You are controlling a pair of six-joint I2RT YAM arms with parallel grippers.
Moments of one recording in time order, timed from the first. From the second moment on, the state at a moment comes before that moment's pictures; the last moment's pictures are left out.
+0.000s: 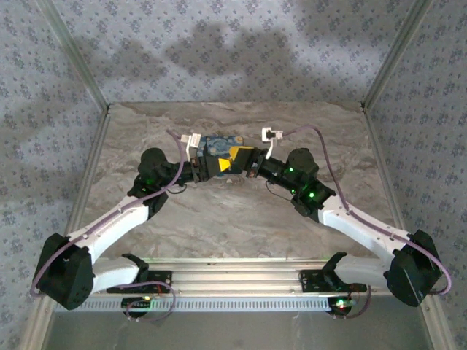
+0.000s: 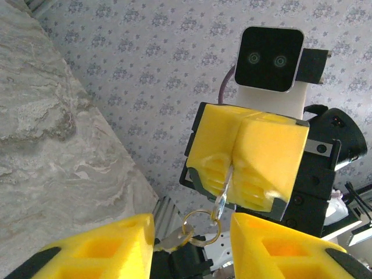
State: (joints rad) left arm -0.53 1.18 0.70 0.57 0.84 -1.07; right arm 0.73 1.17 0.82 0.45 -0.31 0.80
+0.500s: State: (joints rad) left arm -0.53 1.18 0.70 0.60 0.85 -1.07; right arm 0.74 1.18 0.82 0.46 -0.31 0.80
